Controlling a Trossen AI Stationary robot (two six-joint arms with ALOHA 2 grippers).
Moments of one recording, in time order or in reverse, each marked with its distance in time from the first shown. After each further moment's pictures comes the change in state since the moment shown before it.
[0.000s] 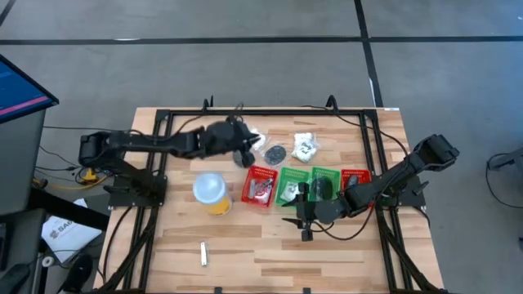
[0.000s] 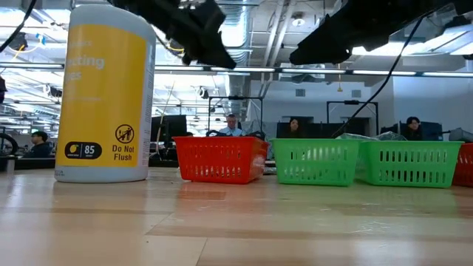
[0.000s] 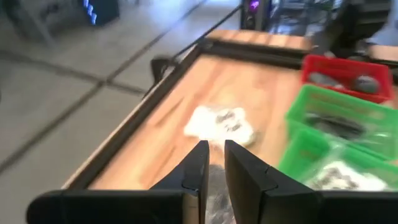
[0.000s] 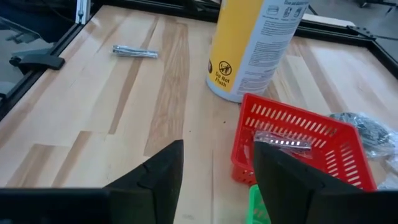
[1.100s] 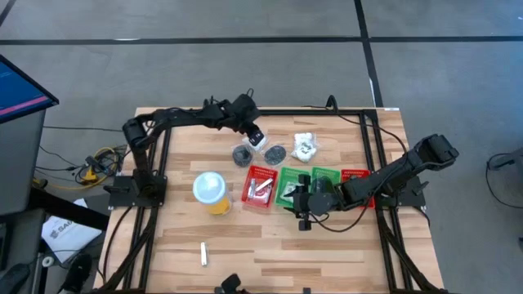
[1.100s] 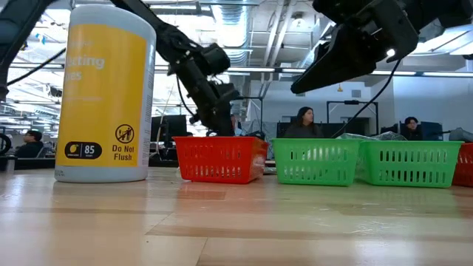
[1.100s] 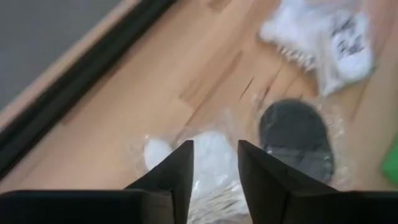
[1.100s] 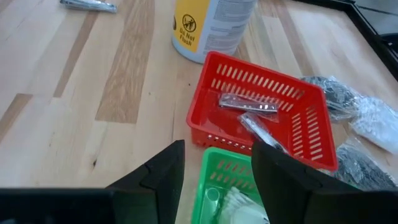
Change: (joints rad) left arm 0.366 0.446 0.301 -0.326 0.361 -0.083; right arm -0.086 0.000 0.000 -0.136 -0.003 -0.010
